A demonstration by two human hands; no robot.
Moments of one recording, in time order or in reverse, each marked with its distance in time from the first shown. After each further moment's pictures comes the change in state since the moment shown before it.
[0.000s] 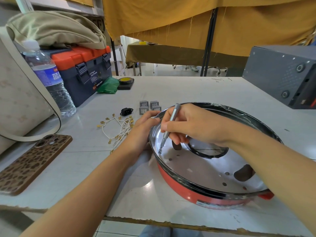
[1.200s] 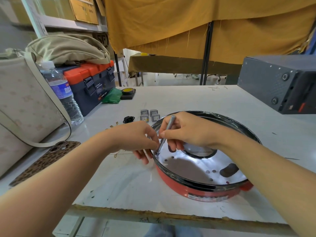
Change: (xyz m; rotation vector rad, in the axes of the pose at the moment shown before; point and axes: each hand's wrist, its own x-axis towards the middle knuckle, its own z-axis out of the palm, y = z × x) left_hand -0.020 0.063 -0.012 0.964 -0.361 -0.242; right_hand -0.013 -0.013 -0.001 -0.022 -0.002 0.032
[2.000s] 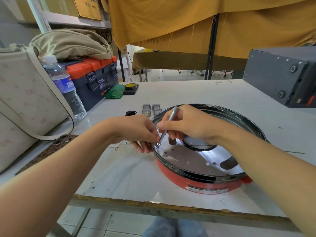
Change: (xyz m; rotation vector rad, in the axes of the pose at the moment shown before) left_hand 0.005 0.000 -0.001 -0.053 -0.059 -0.056; right_hand 0.002 0.015 0.003 0.090 0.080 -0.059
